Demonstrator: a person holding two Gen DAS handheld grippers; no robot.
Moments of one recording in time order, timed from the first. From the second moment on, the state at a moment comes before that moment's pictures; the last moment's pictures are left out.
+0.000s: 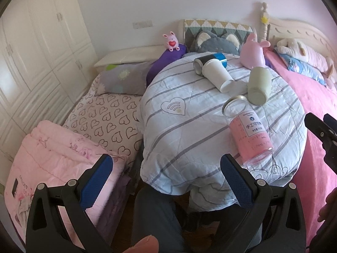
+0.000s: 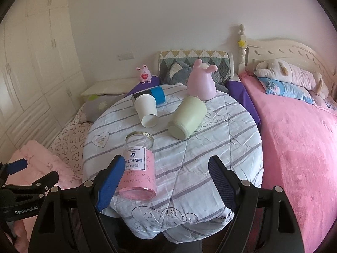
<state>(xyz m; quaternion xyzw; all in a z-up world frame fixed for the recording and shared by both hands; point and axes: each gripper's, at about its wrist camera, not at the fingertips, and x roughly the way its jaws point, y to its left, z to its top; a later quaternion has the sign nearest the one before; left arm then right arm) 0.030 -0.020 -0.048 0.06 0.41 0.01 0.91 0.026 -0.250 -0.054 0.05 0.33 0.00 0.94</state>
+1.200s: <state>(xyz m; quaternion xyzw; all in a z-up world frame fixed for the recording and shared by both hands) 0.030 -0.014 -0.046 0.06 0.42 0.01 0.91 0.025 -0.249 -0.052 0.05 0.33 0.00 0.94</state>
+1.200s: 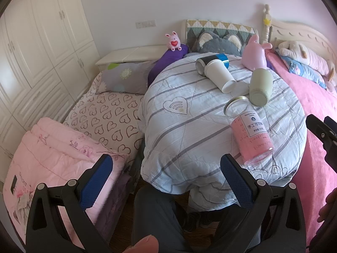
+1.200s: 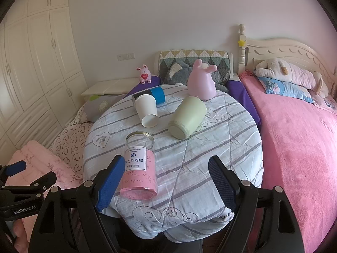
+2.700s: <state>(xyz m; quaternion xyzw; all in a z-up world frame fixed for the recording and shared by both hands) 0.167 -0.141 -0.154 -0.07 0.61 -0.02 0.79 0.113 -0.357 -0.131 0.13 0.41 0.01 0.90</state>
